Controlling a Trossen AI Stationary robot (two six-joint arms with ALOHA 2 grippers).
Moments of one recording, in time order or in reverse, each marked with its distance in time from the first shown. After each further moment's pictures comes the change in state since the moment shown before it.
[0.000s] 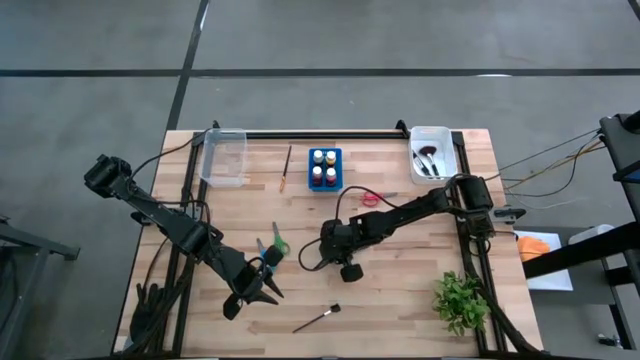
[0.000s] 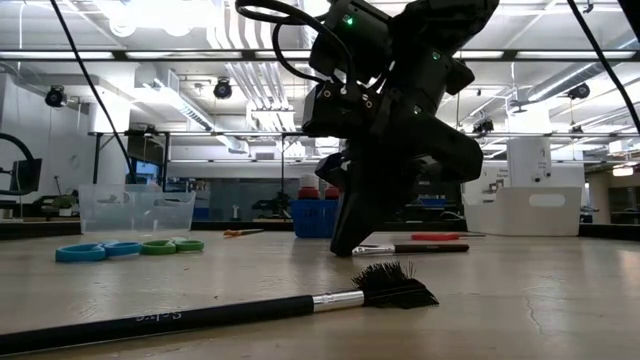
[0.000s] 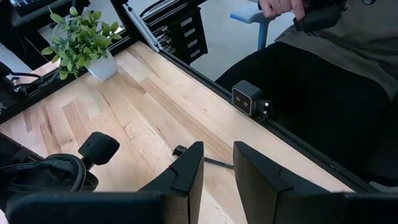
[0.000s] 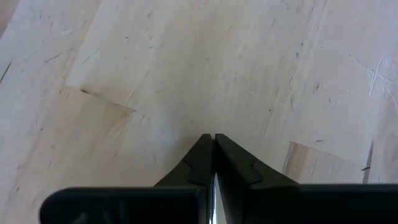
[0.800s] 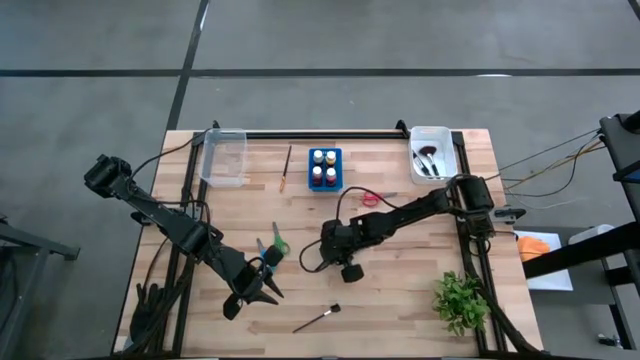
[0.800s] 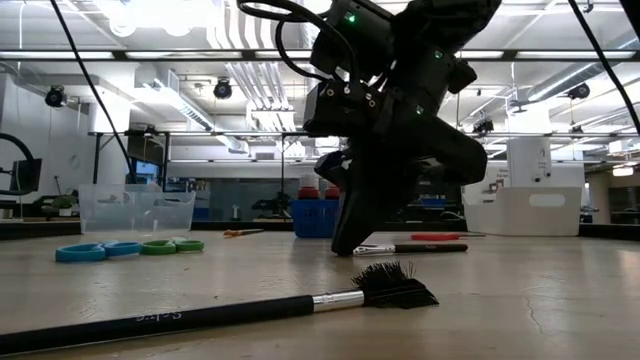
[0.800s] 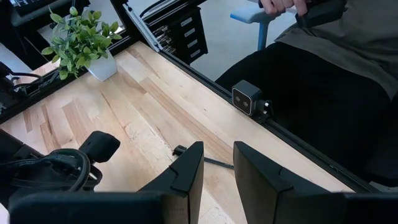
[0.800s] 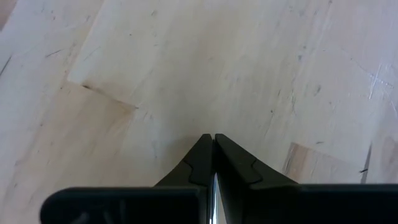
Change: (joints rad) left arm 0.000 0.000 0.000 0.000 0.000 0.000; right arm 0.012 -0.009 -0.004 0.000 0.007 -0.023
